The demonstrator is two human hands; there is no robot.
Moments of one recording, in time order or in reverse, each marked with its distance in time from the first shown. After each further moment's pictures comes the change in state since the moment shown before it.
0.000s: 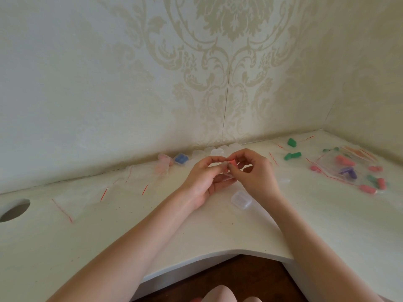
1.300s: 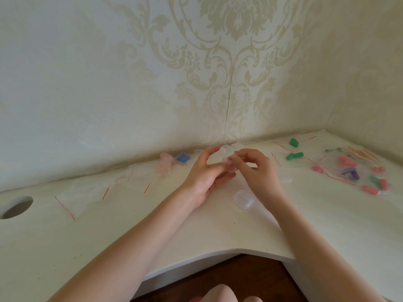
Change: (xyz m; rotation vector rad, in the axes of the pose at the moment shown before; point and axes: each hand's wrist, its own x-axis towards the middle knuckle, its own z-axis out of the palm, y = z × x) left_hand 0.001 0.001 -0.002 0.016 0.043 0.057; right_hand 0.001 0.003 0.002 0.101 0.032 0.084
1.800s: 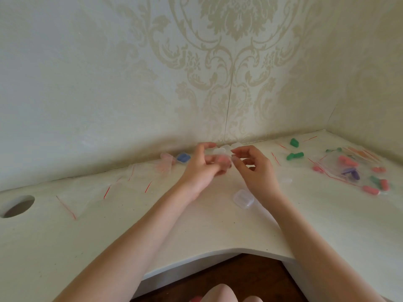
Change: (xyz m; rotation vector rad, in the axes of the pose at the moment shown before) left_hand 0.003 0.010 -0.007 0.323 0.056 0.166; right_hand 0.002 0.004 0.002 -0.046 0.022 -0.044
